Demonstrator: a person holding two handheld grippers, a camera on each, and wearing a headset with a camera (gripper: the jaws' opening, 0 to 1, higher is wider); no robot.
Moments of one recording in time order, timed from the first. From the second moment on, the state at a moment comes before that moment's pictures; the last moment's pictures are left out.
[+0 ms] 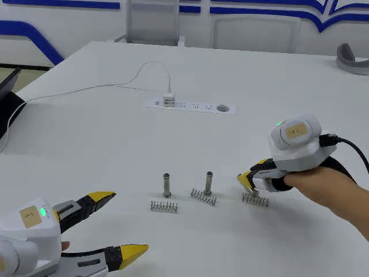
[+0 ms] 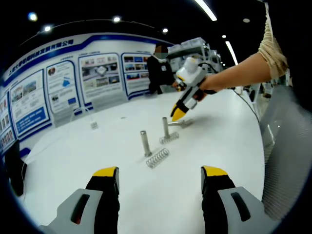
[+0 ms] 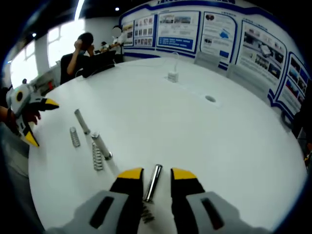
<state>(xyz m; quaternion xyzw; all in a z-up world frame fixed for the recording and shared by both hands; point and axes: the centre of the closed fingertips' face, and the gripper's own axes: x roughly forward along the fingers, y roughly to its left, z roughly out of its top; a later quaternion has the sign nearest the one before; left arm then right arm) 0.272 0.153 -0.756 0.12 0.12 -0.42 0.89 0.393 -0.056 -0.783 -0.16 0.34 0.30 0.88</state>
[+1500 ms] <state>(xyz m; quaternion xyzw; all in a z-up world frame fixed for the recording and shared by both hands) 0.270 0.157 -0.759 0.12 0.12 -0.41 0.89 0.401 -0.052 -0.803 -0.12 0.41 0.28 0.86</state>
